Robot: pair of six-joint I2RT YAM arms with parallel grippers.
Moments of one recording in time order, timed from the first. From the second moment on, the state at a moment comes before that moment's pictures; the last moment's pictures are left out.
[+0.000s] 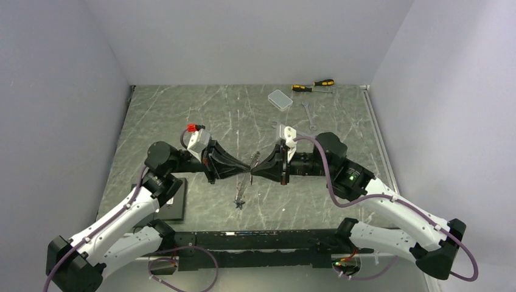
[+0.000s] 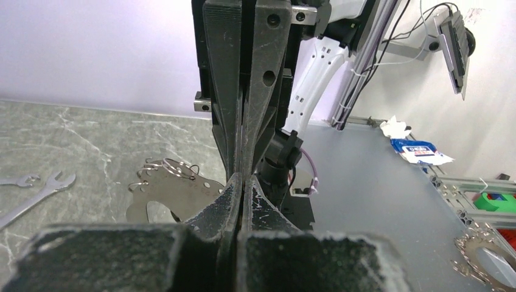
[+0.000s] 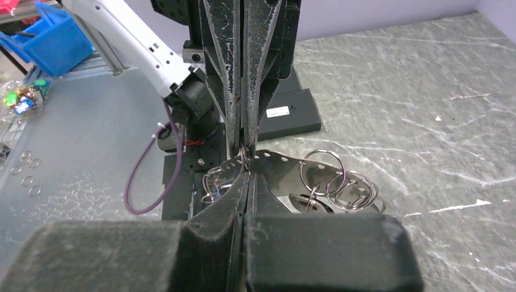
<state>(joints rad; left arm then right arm) -0.62 0.88 0.67 0.56 0.98 -0.46 0.88 0.93 0.93 -0.11 -0.60 0.04</state>
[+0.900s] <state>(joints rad) -0.62 0.84 0.61 0.75 0.84 -0.52 0.88 0.98 0.83 0.25 -0.59 0.32</state>
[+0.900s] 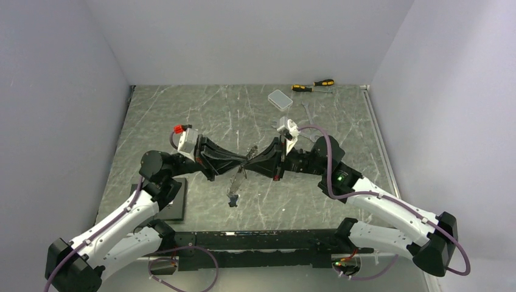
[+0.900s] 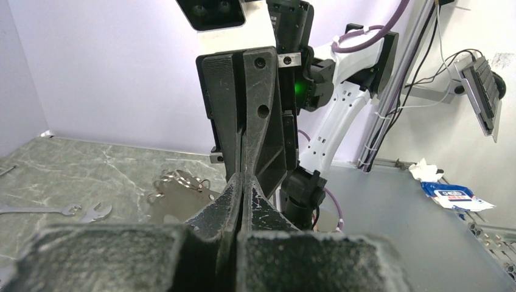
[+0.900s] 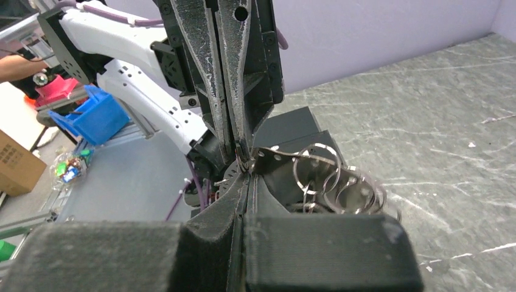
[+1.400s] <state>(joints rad) -0.61 0.84 0.53 0.99 0.68 -0.68 0.87 1.07 0.84 0.46 -0.62 0.33</state>
